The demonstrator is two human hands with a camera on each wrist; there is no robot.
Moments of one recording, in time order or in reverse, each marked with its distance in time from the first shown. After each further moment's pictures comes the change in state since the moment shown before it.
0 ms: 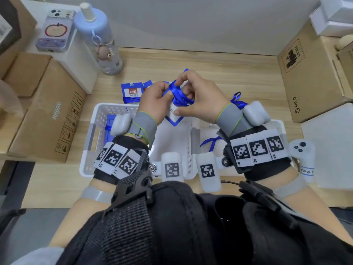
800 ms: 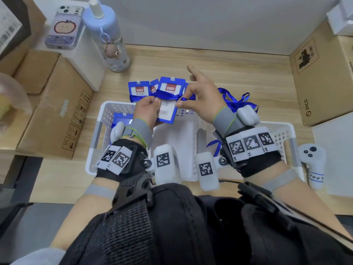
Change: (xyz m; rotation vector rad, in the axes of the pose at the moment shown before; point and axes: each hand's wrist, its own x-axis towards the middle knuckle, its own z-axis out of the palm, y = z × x) left_hand 0.004 -0.035 -0.012 -0.358 0.163 -0.390; right_hand 0.024 0.021 0.023 0.103 0.087 0.024
